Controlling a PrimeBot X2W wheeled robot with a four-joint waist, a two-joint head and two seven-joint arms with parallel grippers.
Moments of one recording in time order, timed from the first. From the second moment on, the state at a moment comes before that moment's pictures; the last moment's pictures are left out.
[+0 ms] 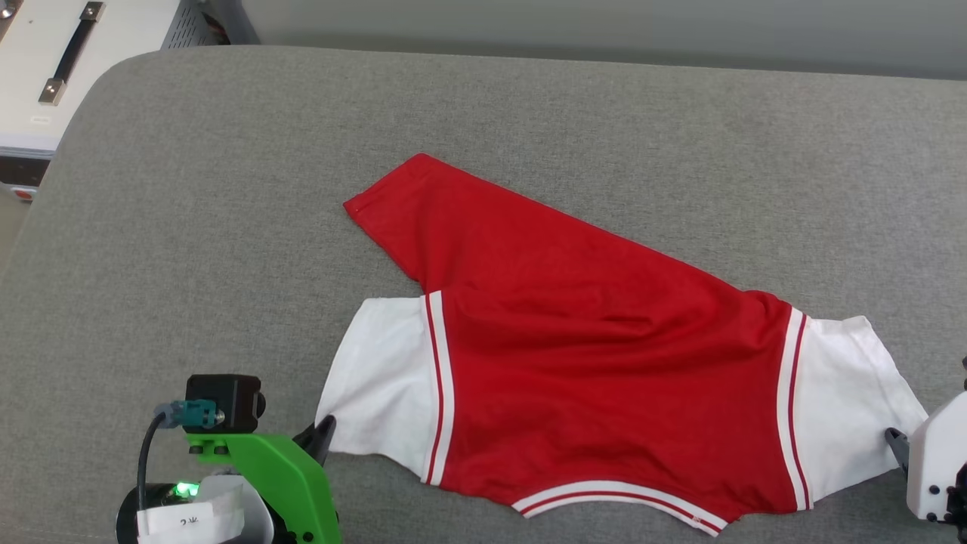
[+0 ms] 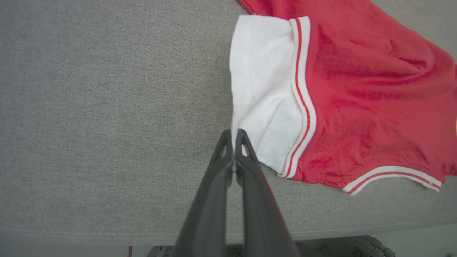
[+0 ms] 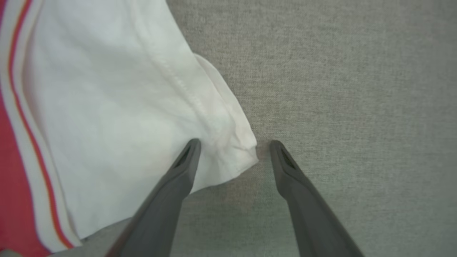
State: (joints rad) left arm 0.12 0.22 -0.10 -0.36 -0.42 0.07 0.70; right arm -0.04 -0.32 -0.20 0.04 0.21 0.13 0.78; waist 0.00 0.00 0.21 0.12
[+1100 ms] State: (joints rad) left arm 0.00 0.33 0.00 -0.44 -0.46 0.02 0.69; right arm -0.10 -0.48 -0.12 -0.11 0.38 0.13 0.63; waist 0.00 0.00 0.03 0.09
